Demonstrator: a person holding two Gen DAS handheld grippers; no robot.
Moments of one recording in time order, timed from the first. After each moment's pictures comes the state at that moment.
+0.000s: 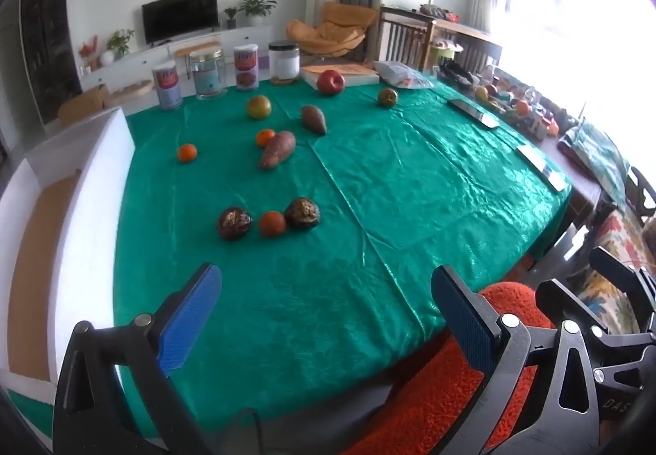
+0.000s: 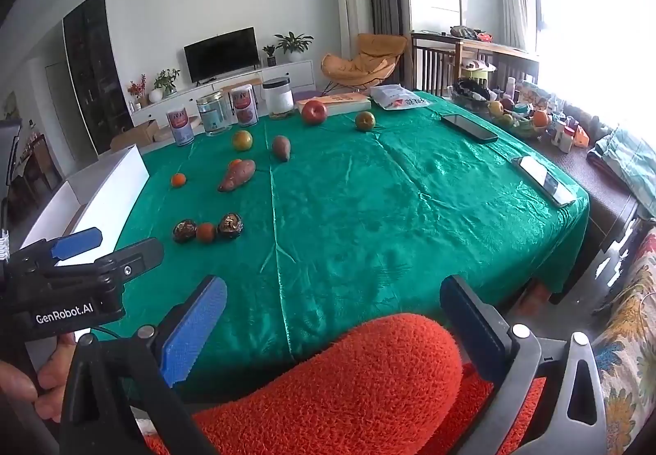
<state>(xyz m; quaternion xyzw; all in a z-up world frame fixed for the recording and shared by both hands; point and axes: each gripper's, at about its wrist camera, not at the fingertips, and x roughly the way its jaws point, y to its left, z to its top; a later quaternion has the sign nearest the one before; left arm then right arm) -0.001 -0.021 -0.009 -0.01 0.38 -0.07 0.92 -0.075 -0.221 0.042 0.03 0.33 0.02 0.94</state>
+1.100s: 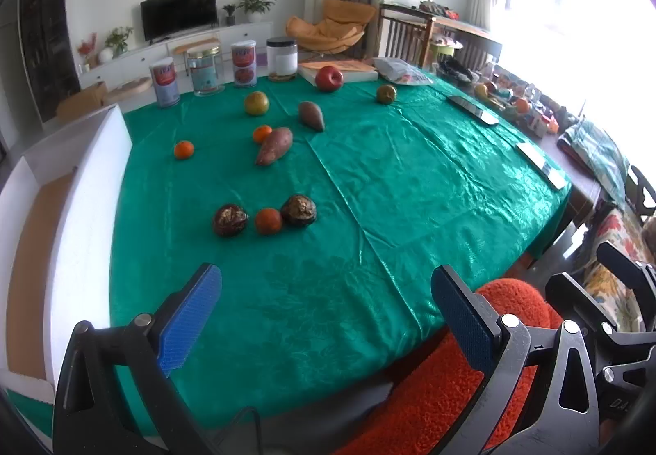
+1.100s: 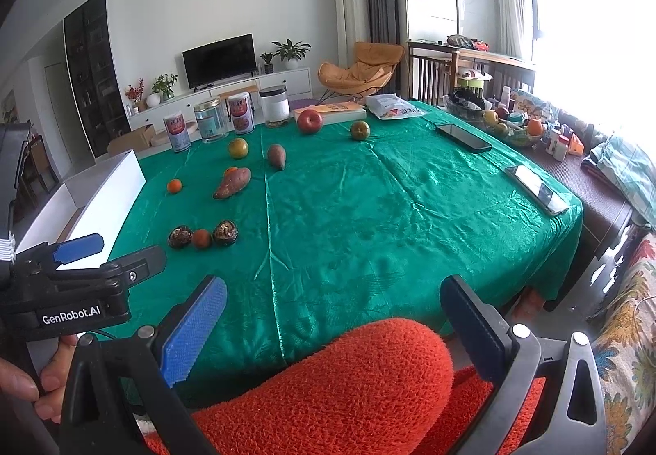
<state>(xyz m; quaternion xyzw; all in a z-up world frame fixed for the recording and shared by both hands) 0.000 -0.025 -0.010 -0.01 0.38 -0.07 0.92 -0.080 -0.223 0.046 0.03 0.32 0.01 0.95</state>
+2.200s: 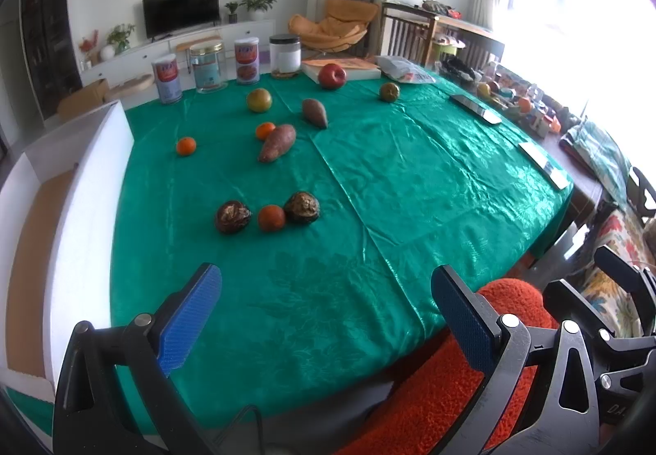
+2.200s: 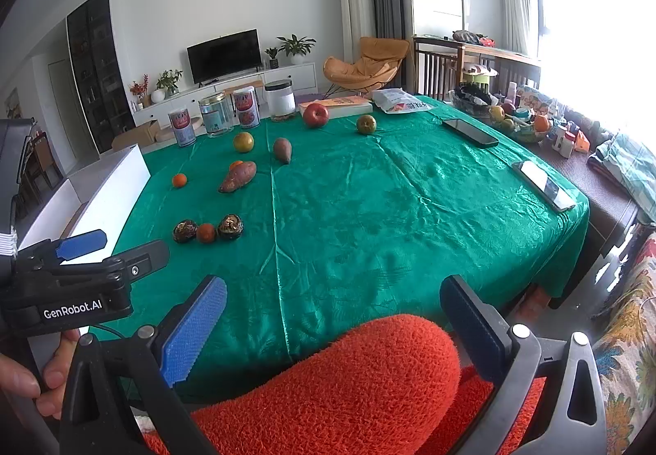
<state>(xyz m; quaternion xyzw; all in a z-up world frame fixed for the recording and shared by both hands) 0.001 -0.021 -0.014 -0.01 0.39 -0.07 0.92 -0.077 -0.221 0.044 0.03 0.33 0.02 0.94</state>
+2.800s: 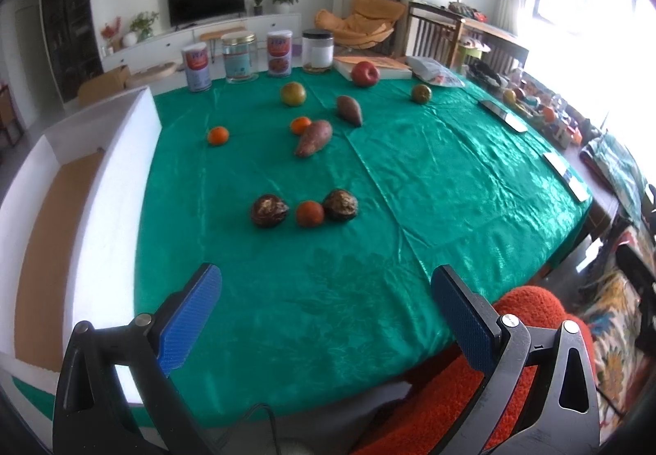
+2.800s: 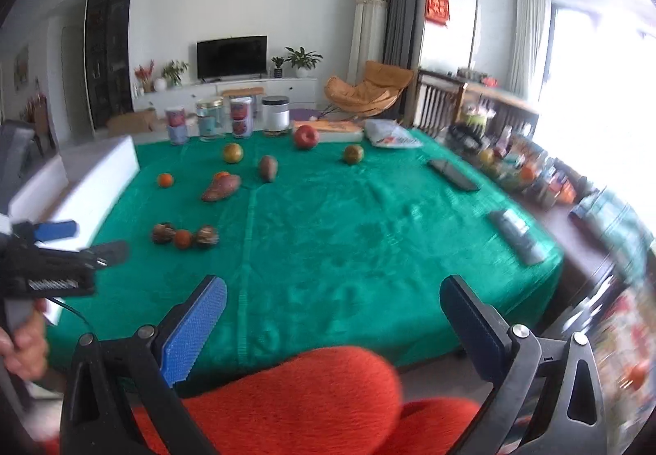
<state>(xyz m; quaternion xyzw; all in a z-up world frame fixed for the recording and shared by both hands) 0.006 0.015 -0.012 -0.04 0.40 -0.02 0.92 -0.072 -0.243 0.084 -0.16 0.29 -0.05 0.94</state>
